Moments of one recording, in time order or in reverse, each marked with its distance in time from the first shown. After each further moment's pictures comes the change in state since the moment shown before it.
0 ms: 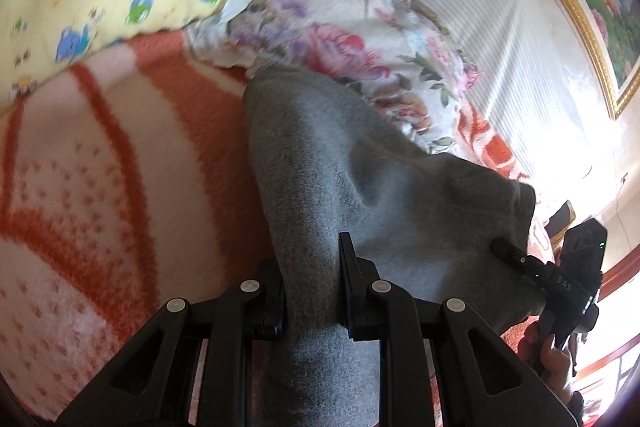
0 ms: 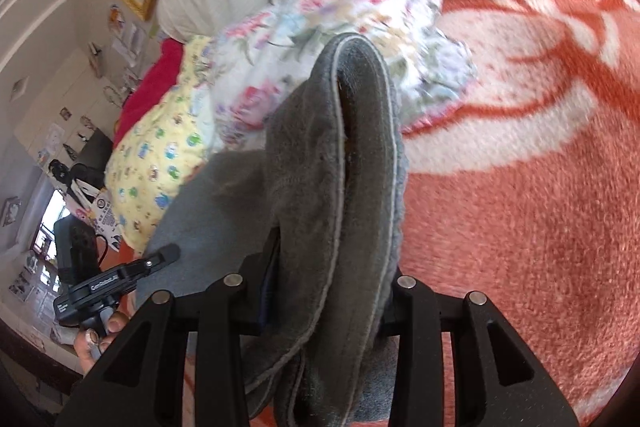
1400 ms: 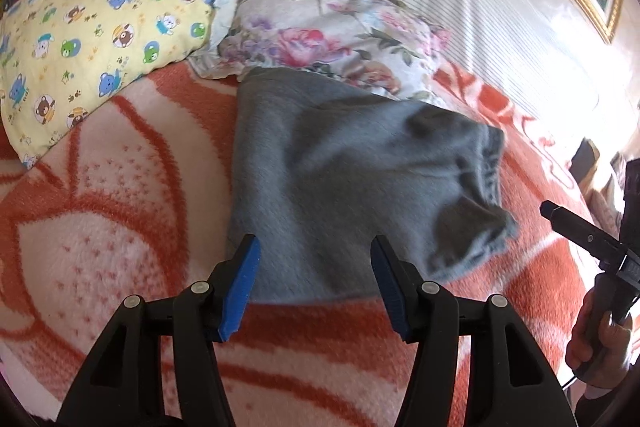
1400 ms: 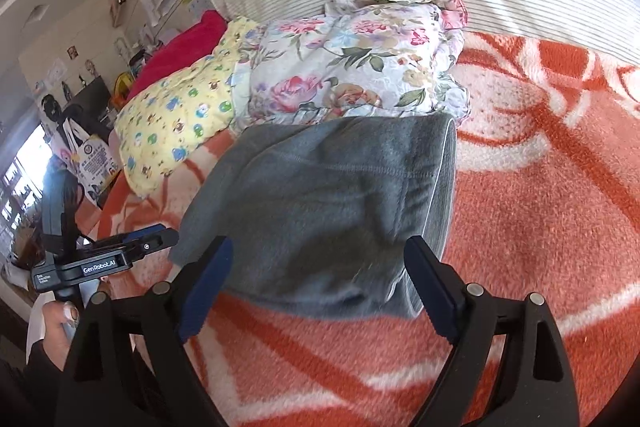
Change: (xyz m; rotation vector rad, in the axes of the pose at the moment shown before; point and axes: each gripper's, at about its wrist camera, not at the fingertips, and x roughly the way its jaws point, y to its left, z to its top) left arm -0.069 -0.060 -0.064 0.225 -0.028 0.153; right arm -0.084 0.074 -0.055 -0.261 -0.051 -0.097
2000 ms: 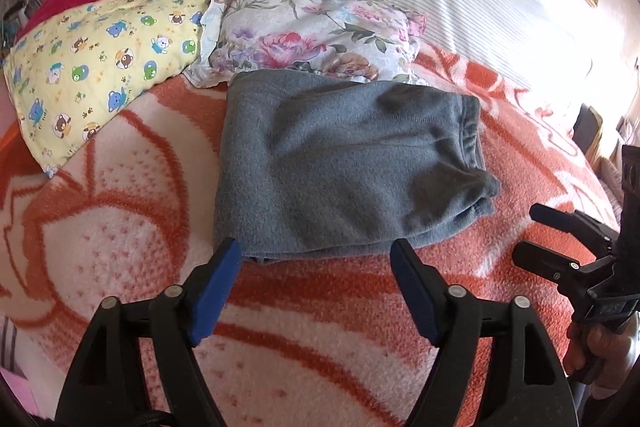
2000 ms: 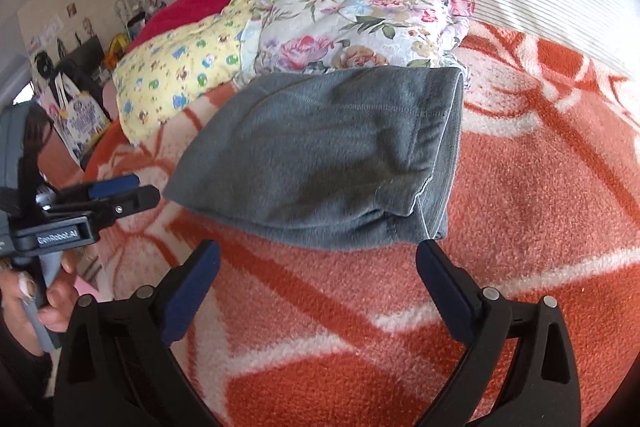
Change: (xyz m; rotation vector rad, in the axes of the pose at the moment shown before) left arm -0.026 -0.031 -0.028 0.103 -0.017 0.068; right arm -0.003 0.030 -0.046 -0.115 0.068 -0.091
